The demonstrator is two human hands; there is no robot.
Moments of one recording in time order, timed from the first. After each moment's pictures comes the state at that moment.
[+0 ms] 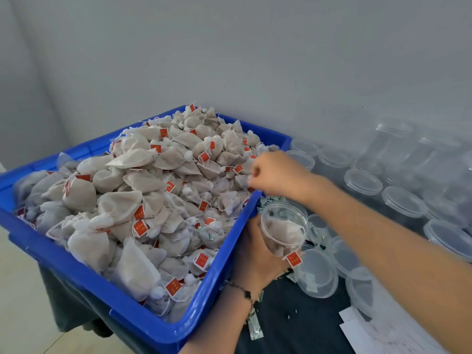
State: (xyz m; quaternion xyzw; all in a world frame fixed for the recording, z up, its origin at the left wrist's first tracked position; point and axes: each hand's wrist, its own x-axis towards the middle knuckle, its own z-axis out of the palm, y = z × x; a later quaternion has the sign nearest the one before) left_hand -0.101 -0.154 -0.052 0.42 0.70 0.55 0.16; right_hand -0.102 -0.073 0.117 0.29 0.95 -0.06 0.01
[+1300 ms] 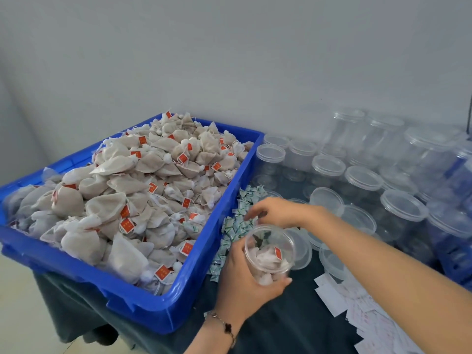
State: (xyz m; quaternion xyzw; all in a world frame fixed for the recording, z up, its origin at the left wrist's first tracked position) left_hand -0.054 -0.219 -0.062 0.47 0.69 0.53 0.17; right_hand -0.014 -0.058 0.047 0.28 0.93 -0.21 0.12
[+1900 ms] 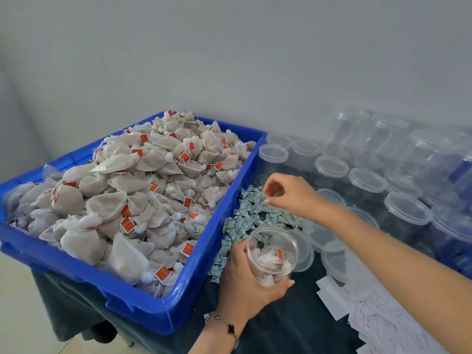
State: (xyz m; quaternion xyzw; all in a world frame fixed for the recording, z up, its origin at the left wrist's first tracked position) left_hand -0.057 -0.218 -0.069 0.47 0.70 0.52 0.16; right_hand 0.001 -0.049 0.061 0.32 0.91 -0.23 -0.14
